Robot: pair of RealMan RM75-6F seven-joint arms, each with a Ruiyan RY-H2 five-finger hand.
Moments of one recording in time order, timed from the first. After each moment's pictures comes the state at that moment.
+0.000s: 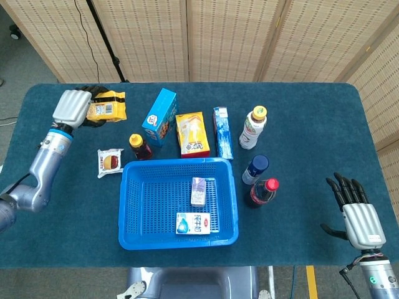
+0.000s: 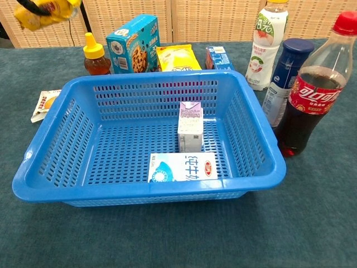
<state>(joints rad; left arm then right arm) -0.85 -1.28 -0.28 -1.13 1.20 0.85 -0.14 0.12 -1.09 0.04 -1.70 -1.55 1.45 -0.03</state>
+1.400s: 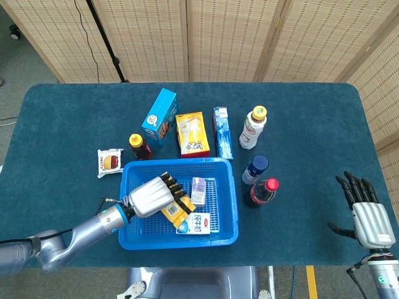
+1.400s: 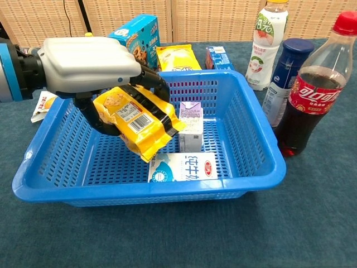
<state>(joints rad) -0.85 -1.30 -0.06 -1.71 1.60 0.85 0.37 0.11 -1.06 0.06 -1.70 -1.51 1.45 0.02</state>
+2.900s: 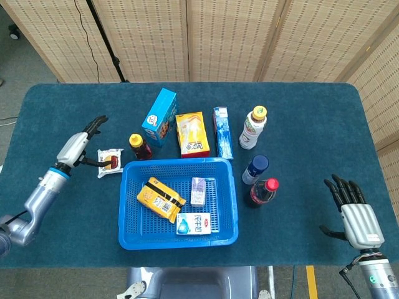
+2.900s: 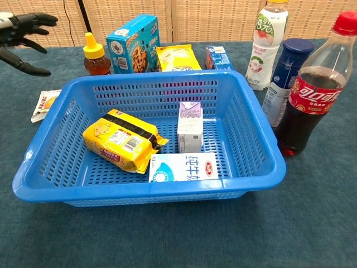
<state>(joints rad) -0.70 -1.46 -0.07 -0.92 1.48 1.01 -0.93 0.12 -1.08 0.04 -1.71 -1.53 1.41 -0.01</state>
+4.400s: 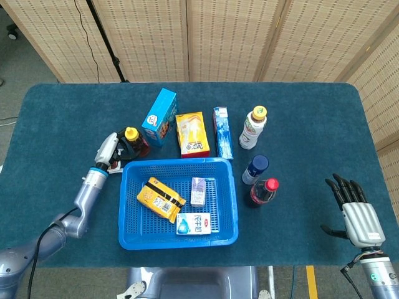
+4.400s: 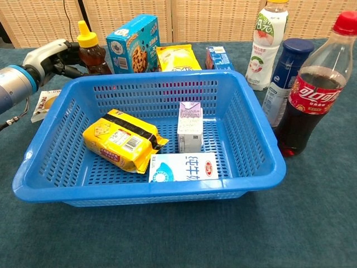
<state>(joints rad) -0.78 -1.79 -0.23 -0.72 1.33 0.91 -0.91 0.13 -1.07 0.04 -1.70 -1.51 1.39 0.01</state>
